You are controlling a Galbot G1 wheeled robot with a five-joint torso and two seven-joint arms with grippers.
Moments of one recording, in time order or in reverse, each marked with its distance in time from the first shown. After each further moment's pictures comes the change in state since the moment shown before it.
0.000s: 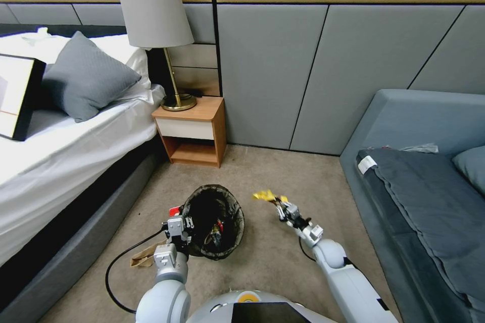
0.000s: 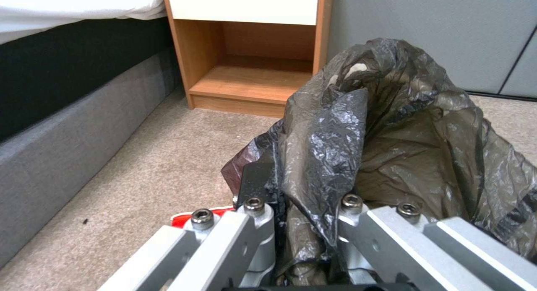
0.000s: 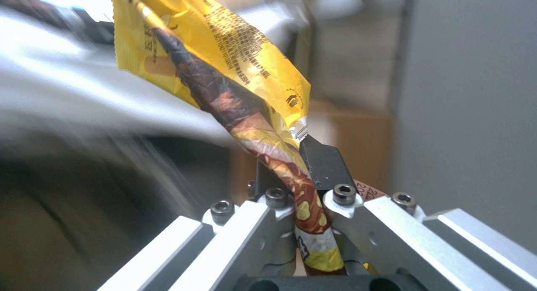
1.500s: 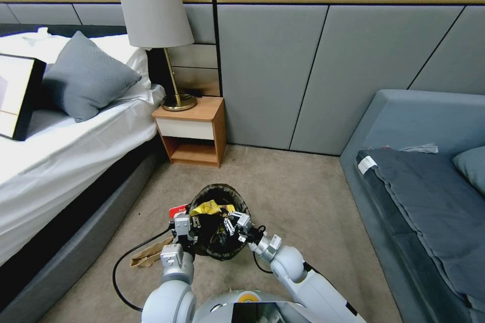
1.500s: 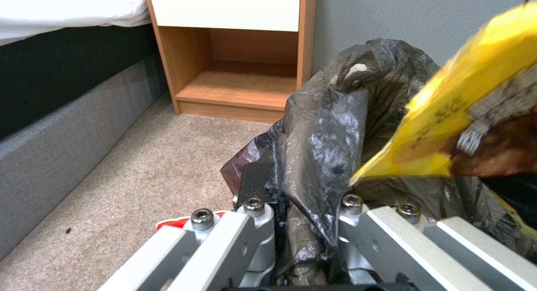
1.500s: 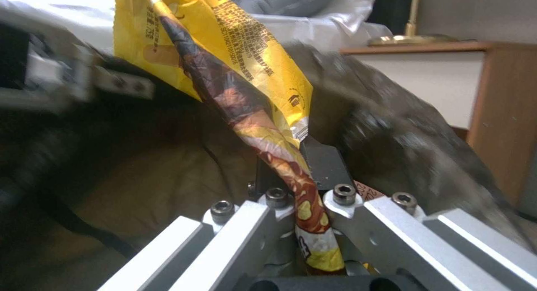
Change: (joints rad) left arm 0.000 -0.007 0.043 -0.009 0.030 -0.002 0.002; right arm 0.108 0.058 -0.267 -0.199 -0.113 -0.043 0.082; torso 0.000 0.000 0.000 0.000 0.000
